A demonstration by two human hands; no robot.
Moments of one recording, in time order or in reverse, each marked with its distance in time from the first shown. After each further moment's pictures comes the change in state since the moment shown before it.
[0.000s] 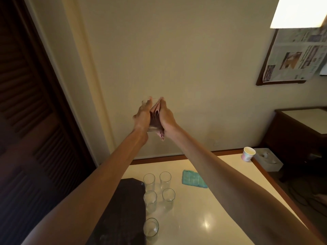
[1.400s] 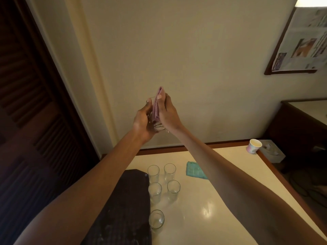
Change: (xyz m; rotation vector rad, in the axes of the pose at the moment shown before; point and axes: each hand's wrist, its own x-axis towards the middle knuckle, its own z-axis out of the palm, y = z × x) left_hand 0.004 -0.024 -0.030 -0.324 -0.294 -0.172; right_hand 0.030 0.045 0.005 -0.343 0.076 -0.493
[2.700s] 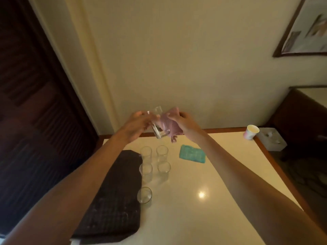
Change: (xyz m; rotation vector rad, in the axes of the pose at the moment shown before) left_hand -0.023 -0.070 -0.018 0.481 0.021 -0.040; right_hand -0.073 0.079 -0.094 0.235 -0.248 0.530
